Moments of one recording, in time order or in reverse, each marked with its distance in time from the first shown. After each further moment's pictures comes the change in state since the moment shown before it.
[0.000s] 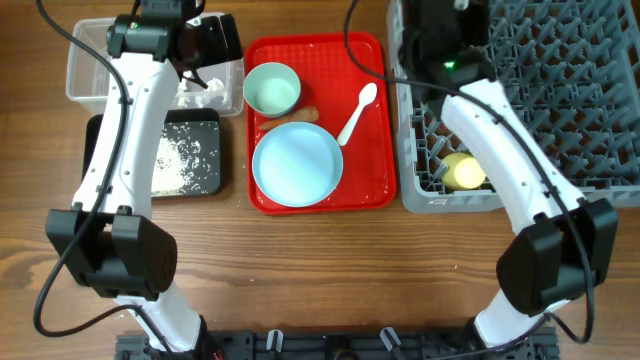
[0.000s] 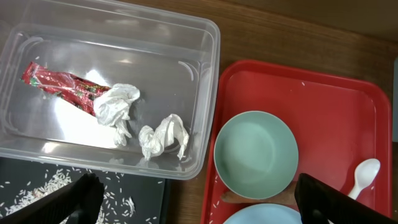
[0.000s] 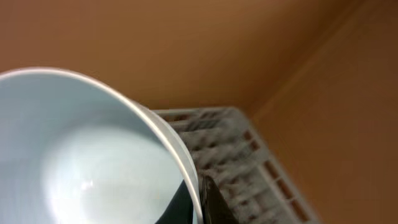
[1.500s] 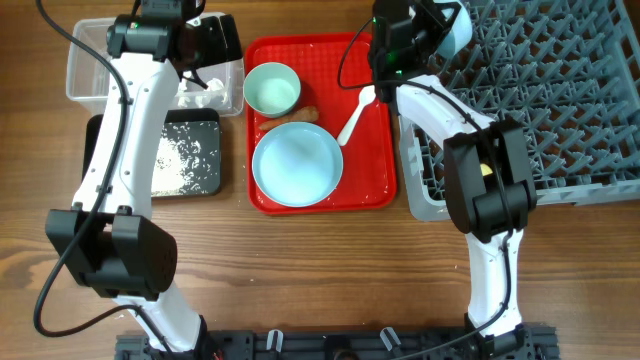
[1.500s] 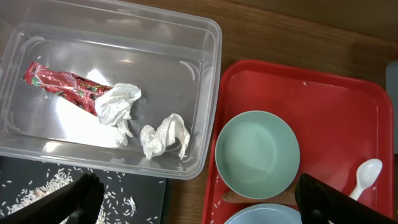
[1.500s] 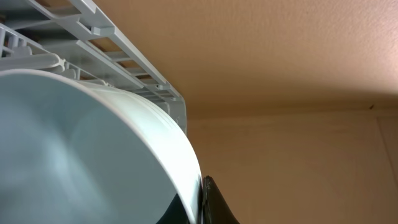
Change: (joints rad) left arm 0.000 0.000 0.000 -0.003 -0.004 0.000; right arm 0.003 0.451 0.035 0.597 0.211 -1.045
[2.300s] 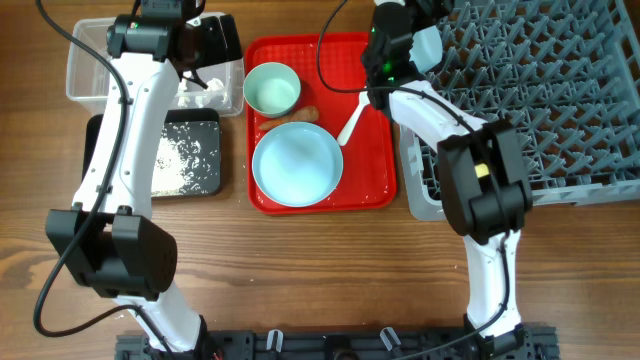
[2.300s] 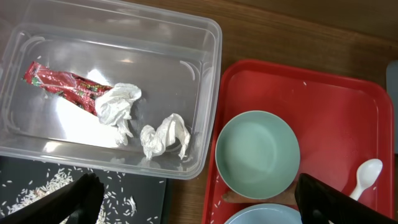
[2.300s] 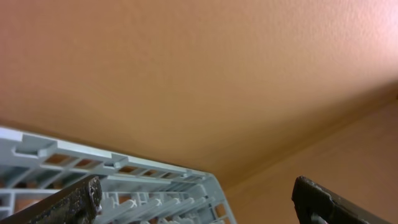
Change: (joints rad) left arm 0.000 0.000 0.000 0.000 -0.001 0.000; right arm 0.026 -0.011 -0.032 0.352 -0.249 0.215
